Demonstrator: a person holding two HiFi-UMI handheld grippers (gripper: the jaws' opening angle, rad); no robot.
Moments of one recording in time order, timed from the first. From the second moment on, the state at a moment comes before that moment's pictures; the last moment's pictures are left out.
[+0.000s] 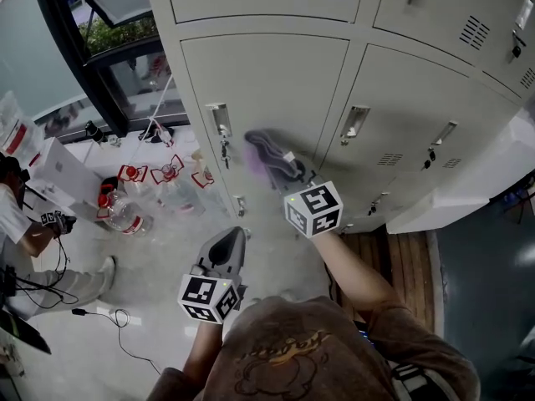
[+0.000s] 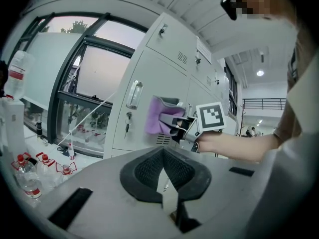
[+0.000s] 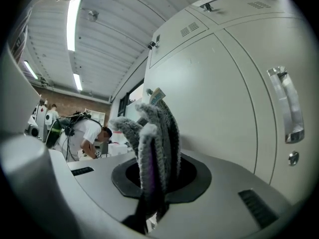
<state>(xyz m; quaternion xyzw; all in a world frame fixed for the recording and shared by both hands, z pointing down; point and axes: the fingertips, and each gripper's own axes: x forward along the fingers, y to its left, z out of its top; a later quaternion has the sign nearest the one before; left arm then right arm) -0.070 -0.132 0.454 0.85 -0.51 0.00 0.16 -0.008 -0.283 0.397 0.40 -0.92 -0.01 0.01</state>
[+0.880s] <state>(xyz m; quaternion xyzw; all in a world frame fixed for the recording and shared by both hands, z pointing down) -0.092 -0.134 0.461 0.83 -0.53 0.00 0.17 -0.073 -0.319 0.431 0.40 -0.91 -0.01 0.05</state>
